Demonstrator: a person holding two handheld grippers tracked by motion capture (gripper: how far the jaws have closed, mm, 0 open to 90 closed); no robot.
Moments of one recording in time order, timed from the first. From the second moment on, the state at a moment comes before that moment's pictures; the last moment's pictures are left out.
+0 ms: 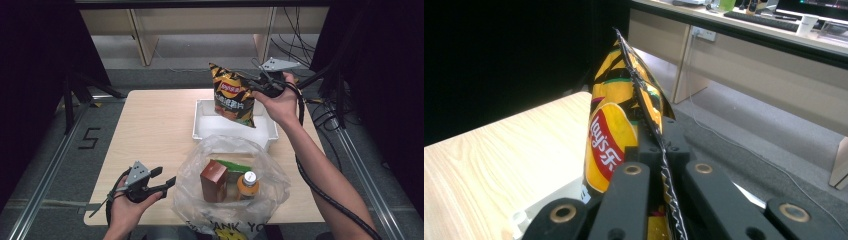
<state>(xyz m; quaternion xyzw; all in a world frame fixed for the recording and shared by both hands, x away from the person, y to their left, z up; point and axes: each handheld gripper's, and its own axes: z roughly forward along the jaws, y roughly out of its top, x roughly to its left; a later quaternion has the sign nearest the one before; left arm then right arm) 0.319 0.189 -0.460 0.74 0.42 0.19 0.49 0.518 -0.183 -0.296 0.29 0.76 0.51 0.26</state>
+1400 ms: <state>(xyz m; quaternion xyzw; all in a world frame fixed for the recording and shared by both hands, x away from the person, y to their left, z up) 0.318 0.191 -0.461 0.74 0.41 0.19 0.49 0.558 -0.174 -0.350 0.33 0.77 0.48 0.25</state>
